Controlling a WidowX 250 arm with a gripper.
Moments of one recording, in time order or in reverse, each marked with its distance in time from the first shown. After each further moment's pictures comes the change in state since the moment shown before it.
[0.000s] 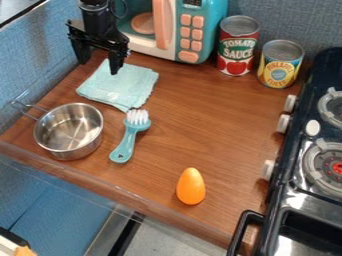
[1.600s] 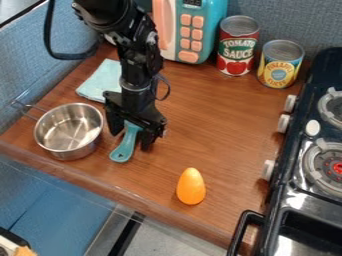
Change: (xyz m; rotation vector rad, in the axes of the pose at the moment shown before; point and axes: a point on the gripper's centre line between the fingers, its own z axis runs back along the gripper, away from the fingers) arm -0.085 -0.103 -0.030 -0.013 0.095 -0.169
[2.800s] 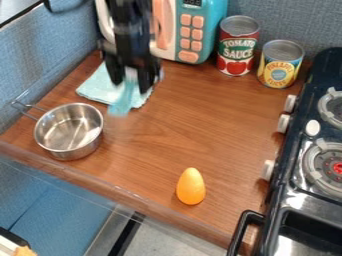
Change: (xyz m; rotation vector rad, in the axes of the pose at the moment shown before) arm 0.060 0.050 0.048 -0.094 -0.095 0.079
